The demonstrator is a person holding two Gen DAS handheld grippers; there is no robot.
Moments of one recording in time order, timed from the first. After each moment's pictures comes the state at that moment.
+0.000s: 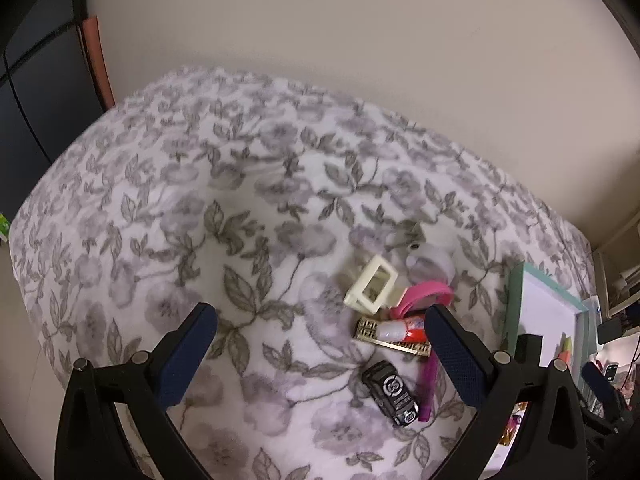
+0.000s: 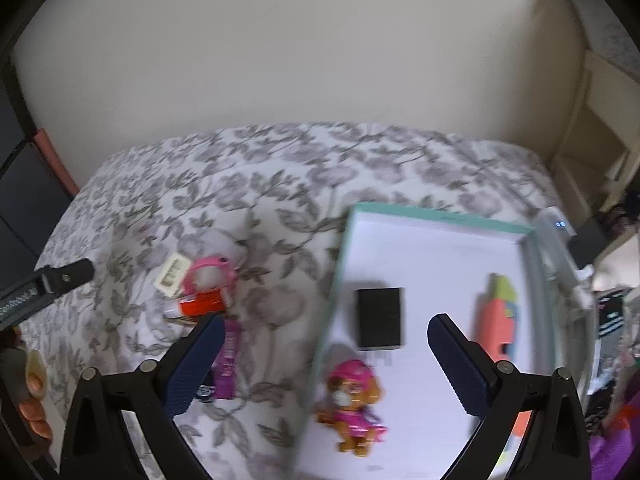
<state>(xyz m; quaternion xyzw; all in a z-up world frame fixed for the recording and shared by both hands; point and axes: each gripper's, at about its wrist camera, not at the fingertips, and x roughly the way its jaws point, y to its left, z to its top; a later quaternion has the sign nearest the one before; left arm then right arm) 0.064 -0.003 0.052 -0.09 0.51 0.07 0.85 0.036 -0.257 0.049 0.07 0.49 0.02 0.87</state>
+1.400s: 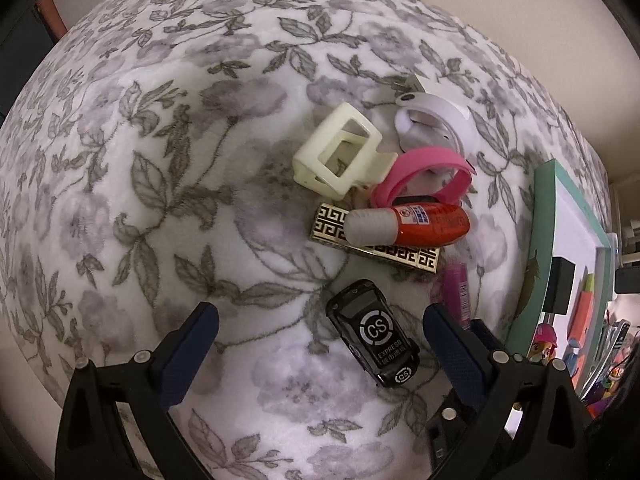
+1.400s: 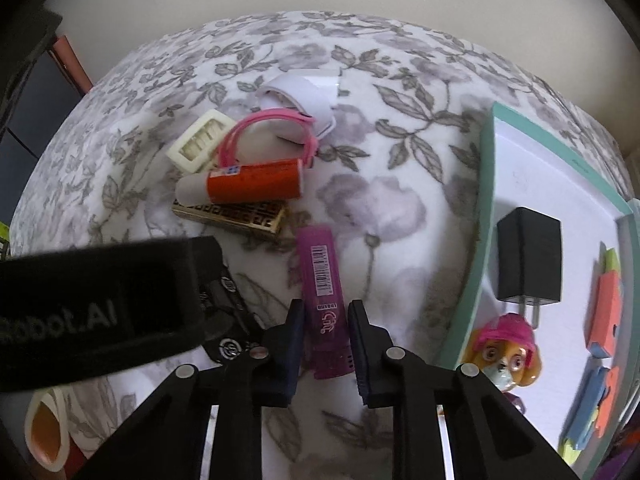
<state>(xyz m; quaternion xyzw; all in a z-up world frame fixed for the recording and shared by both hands) 0.074 -0.056 -0.047 -0.08 0.66 0.03 0.75 0.040 -0.183 -0.041 0.00 0.59 0.07 0.81</state>
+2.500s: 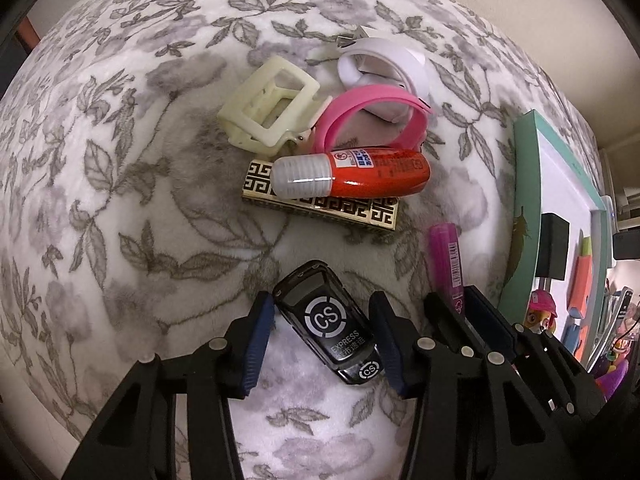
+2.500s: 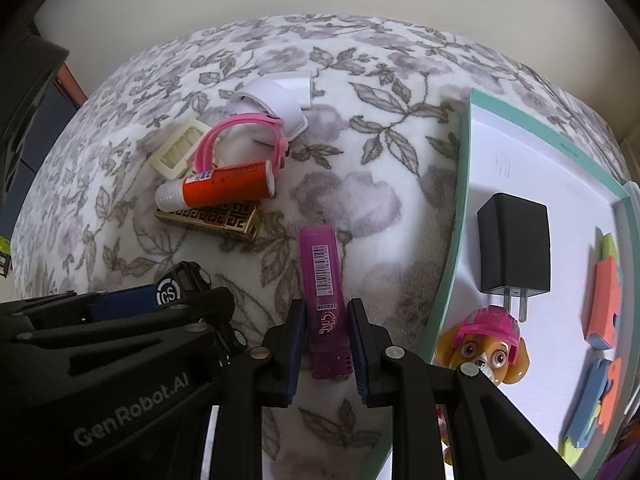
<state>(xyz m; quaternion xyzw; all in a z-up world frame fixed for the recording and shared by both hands) 0.066 -0.114 -0.088 -0.07 0.67 -0.02 0.73 0.037 -0.199 -0.042 0.02 0.59 0.07 0.81</state>
